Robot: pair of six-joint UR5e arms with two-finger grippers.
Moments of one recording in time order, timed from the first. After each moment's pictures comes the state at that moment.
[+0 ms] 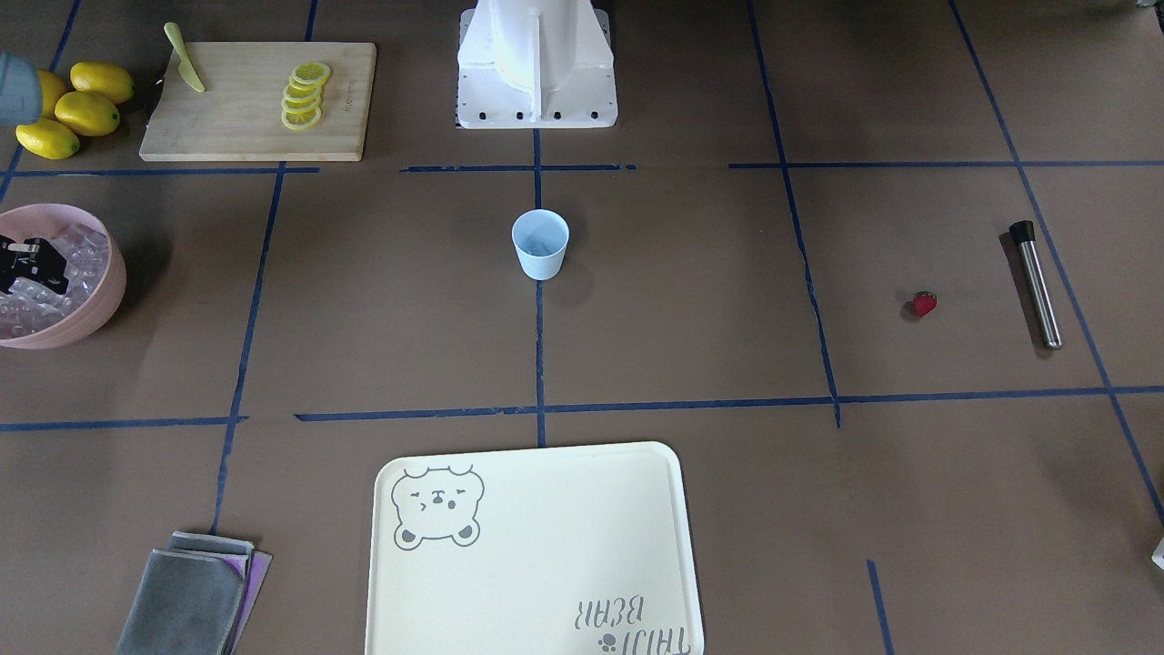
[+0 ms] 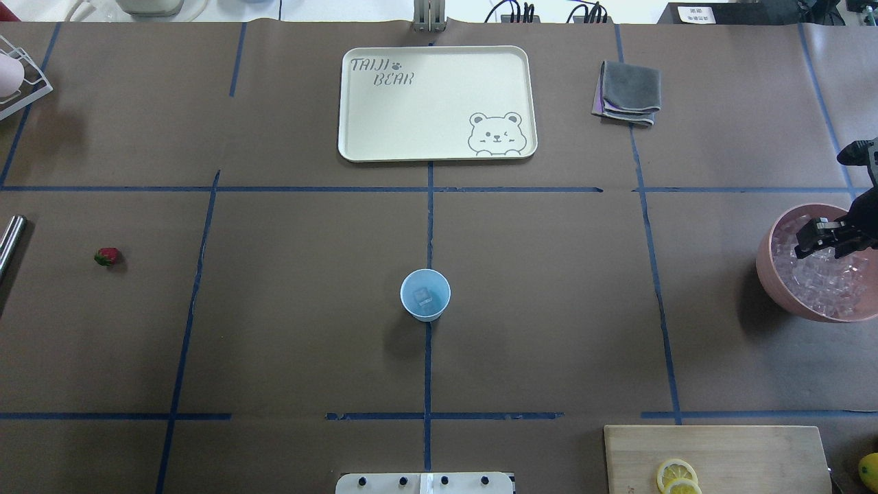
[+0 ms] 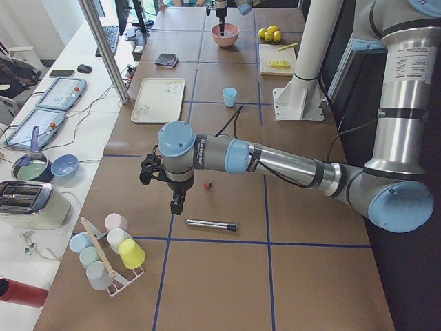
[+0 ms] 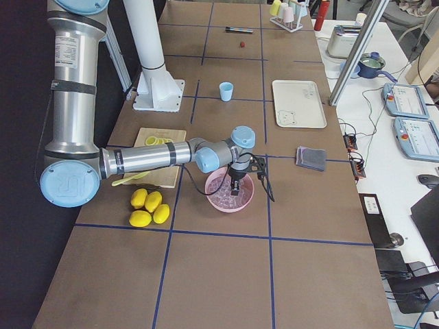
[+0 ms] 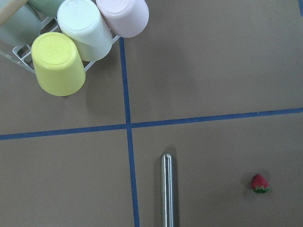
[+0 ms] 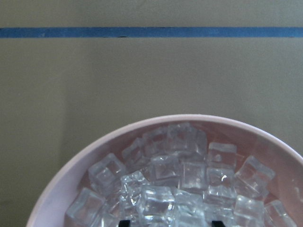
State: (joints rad) left arm -1.62 -1.61 -1.79 -1.45 -2.43 0.04; right arm 1.09 -1.66 1.76 -1.32 2.23 0.61
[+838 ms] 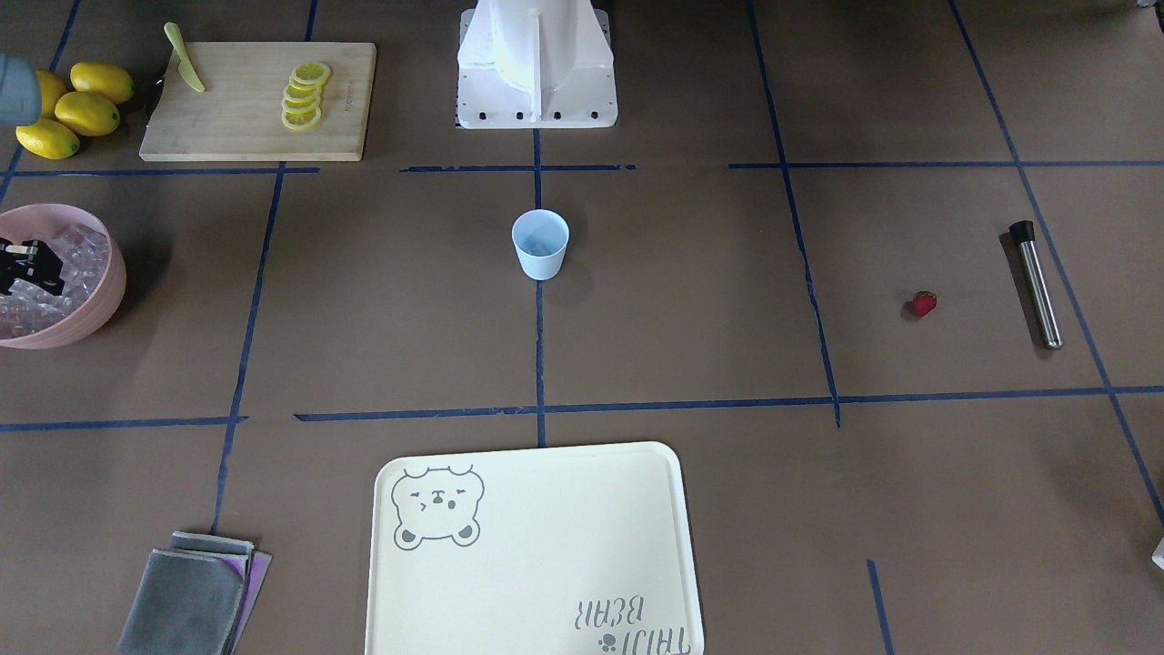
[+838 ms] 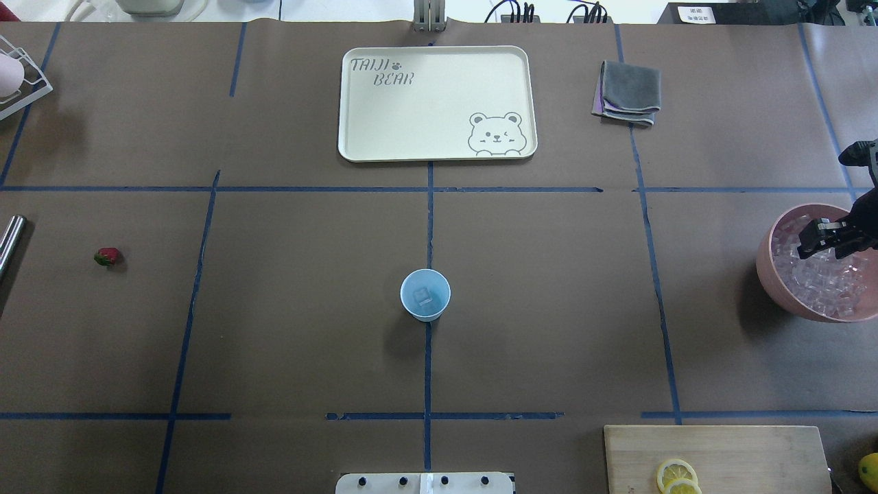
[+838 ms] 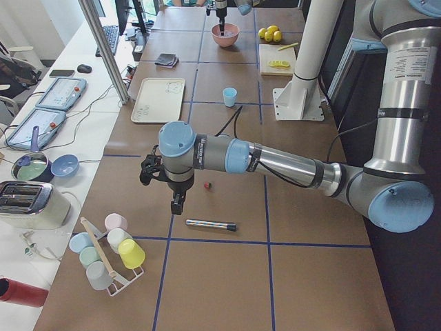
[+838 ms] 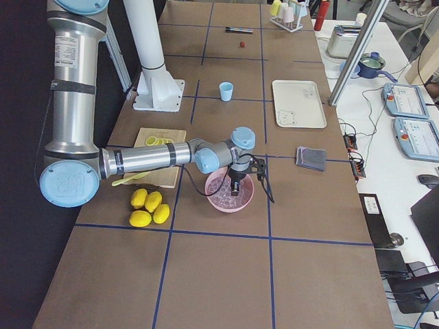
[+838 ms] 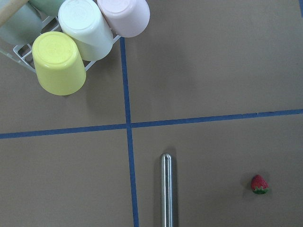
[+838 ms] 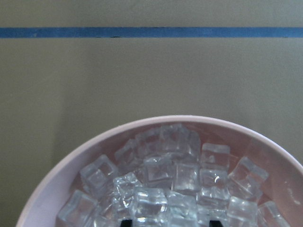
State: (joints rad) left arm -1.62 -1.61 -1.79 -1.45 -2.43 0.02; right arm 1.09 -1.66 1.76 -1.32 2.22 0.61
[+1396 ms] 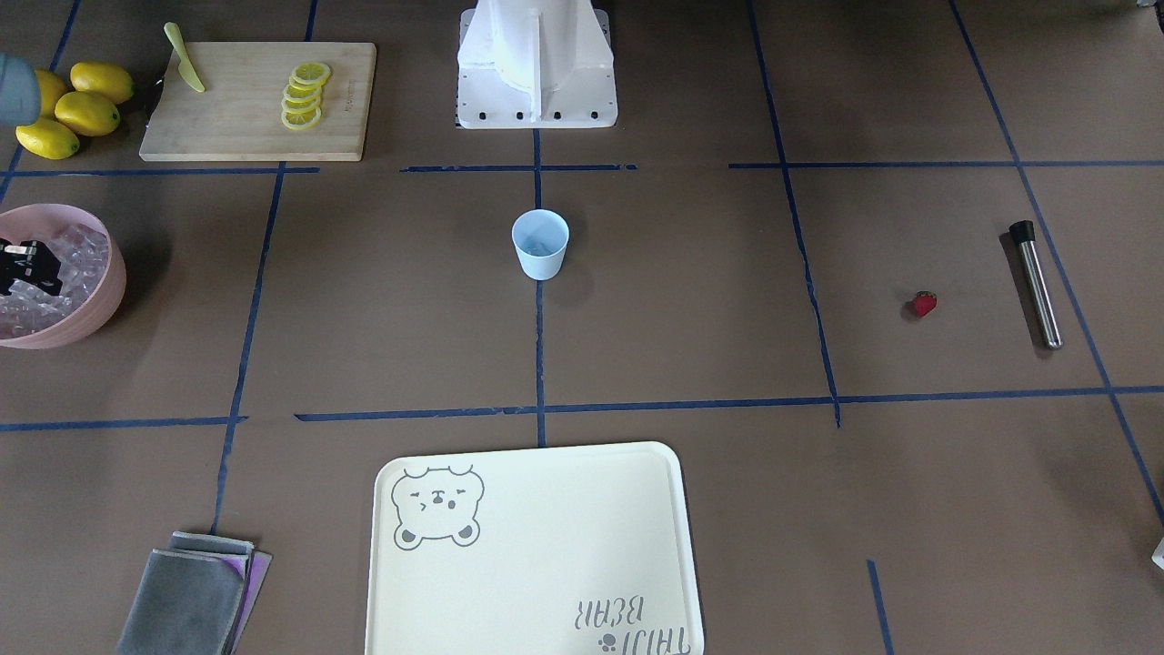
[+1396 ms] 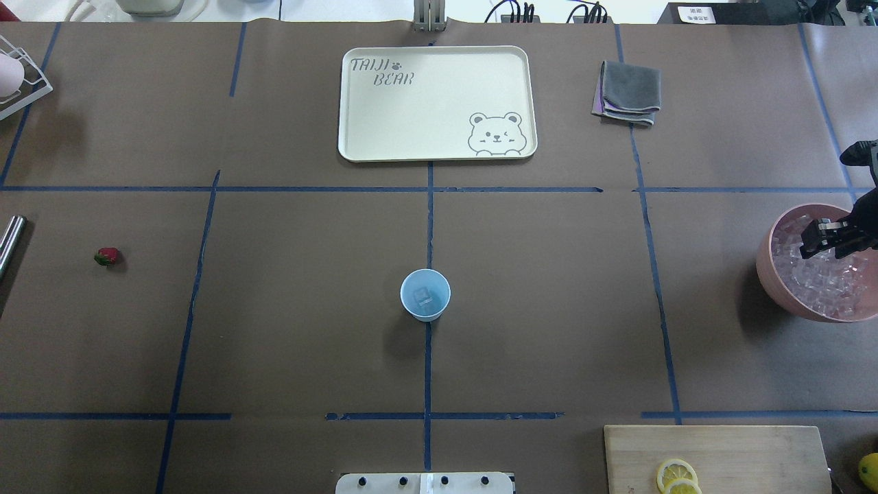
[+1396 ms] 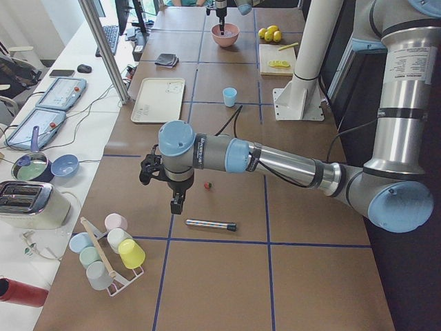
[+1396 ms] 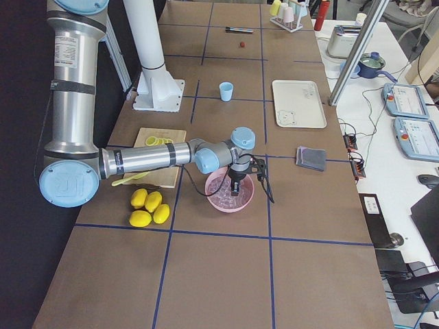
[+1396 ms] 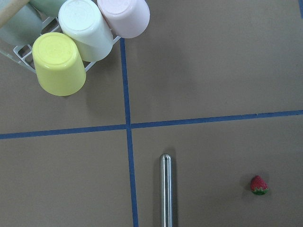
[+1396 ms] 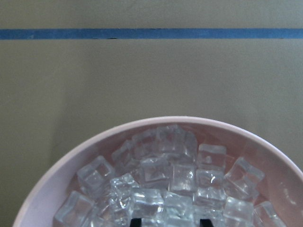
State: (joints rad) left arm -1.62 -1.61 -1.79 -1.45 -2.43 0.02; right arm 1.09 -1.66 1.76 -1.32 2.22 0.61
